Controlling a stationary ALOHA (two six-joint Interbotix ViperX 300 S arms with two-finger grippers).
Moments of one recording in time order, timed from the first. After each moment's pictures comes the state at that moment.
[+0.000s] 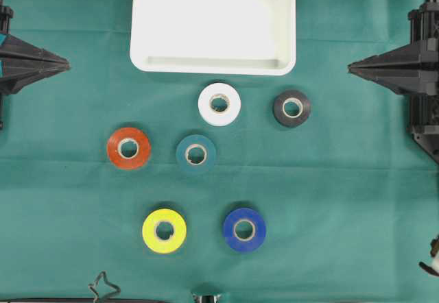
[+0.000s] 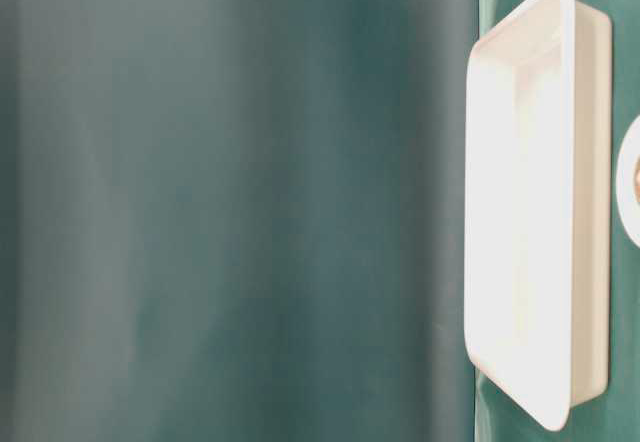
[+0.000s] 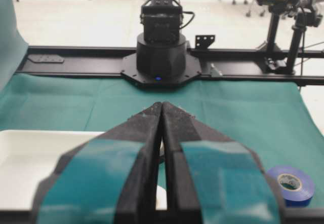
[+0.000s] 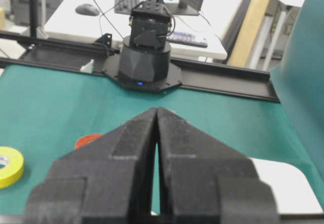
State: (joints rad) left arm 0.00 -0.96 1.17 0.00 -0.29 0.00; right arm 0.00 -0.96 1.17 0.00 -0.29 0.00
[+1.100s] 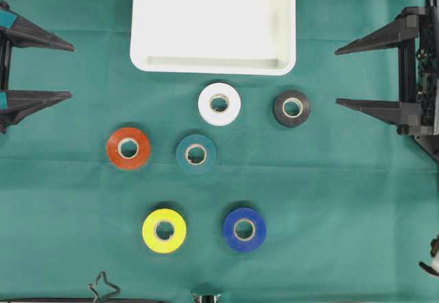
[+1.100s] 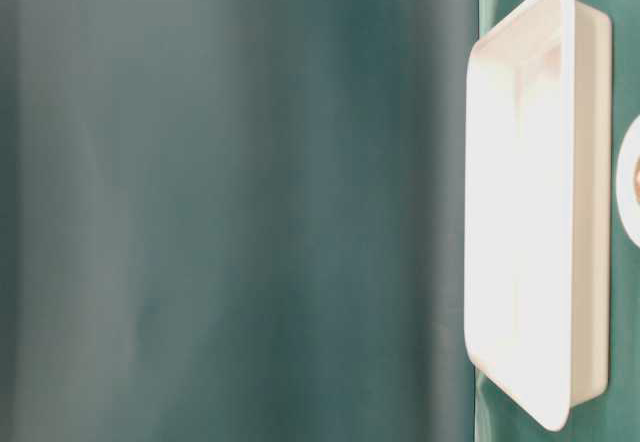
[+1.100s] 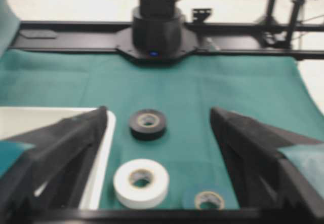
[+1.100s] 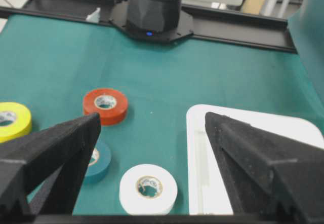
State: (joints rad) left arm -0.01 -0.95 1.17 0.00 -0.23 0.00; right arm 0.00 -0.91 1.12 0.00 -0.12 0.02
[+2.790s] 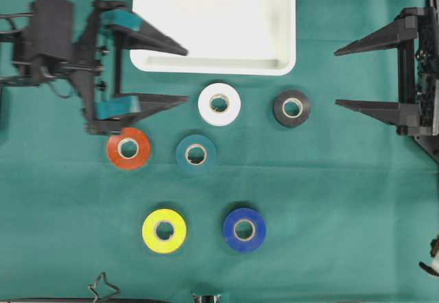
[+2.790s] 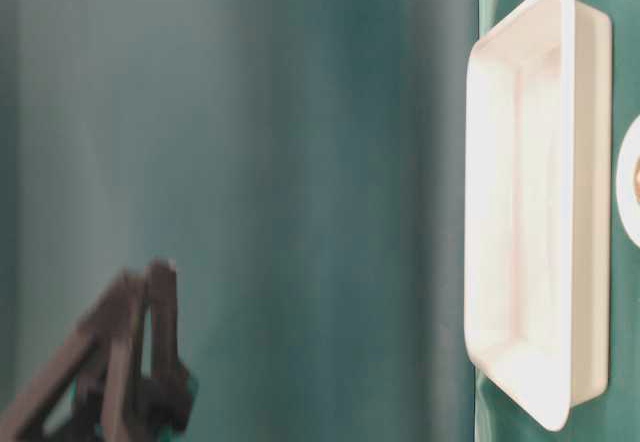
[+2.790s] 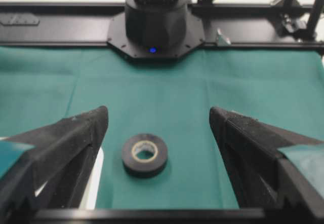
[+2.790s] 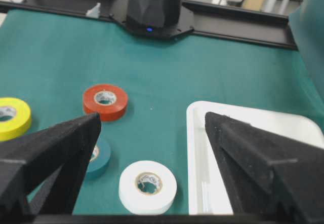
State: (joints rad) left arm -0.01 -0.34 0.73 0.00 -0.26 0.01; right arm 0.00 -0.90 1.12 -0.01 -0.11 0.02
